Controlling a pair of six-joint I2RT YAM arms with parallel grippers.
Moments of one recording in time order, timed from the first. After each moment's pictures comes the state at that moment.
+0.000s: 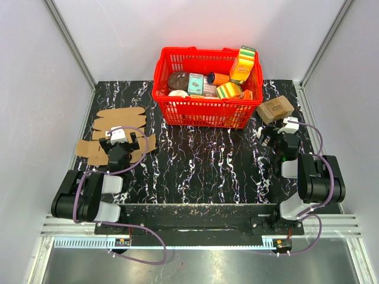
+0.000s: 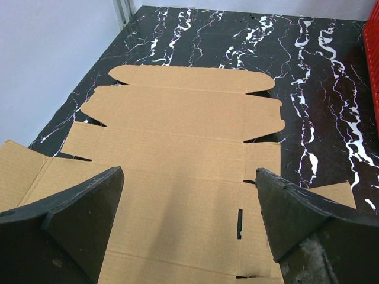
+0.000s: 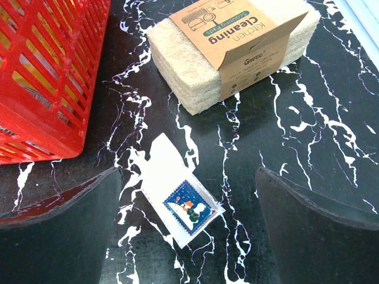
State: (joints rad) left arm -0.11 1.39 0.18 1.14 -0.36 0.02; right arm -0.10 1.57 0.37 1.00 -0.02 0.13
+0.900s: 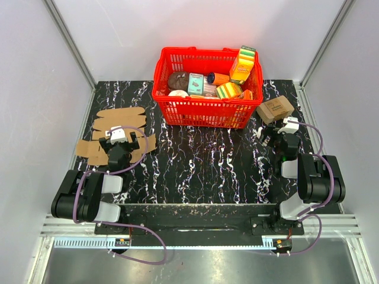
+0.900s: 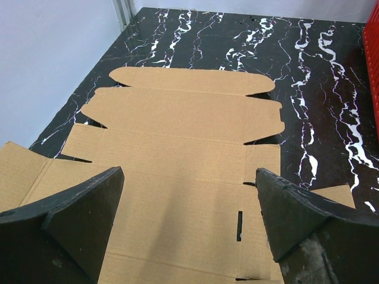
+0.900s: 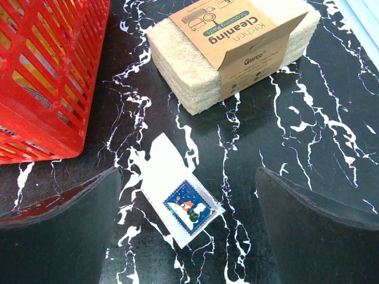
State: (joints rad) left arm -0.11 1.39 0.18 1.14 -0.36 0.02; right arm -0.10 1.57 0.37 1.00 -0.02 0.13
